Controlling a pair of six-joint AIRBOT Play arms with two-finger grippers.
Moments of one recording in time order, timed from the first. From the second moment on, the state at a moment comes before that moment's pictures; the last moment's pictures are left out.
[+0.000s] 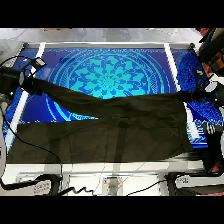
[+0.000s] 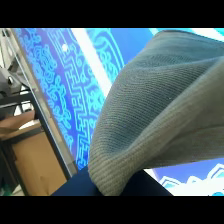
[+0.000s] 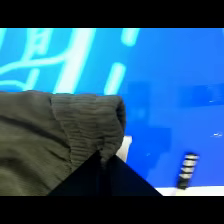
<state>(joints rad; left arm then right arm) 0.07 -1.41 1.43 2.07 -0.98 -0.95 -0.35 -1.52 1.27 -1.35 0.90 1.29</state>
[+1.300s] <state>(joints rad) 0.15 -1.71 1.48 2.12 -0.54 -1.38 -0.37 -1.52 1.28 -1.44 0.71 1.46</state>
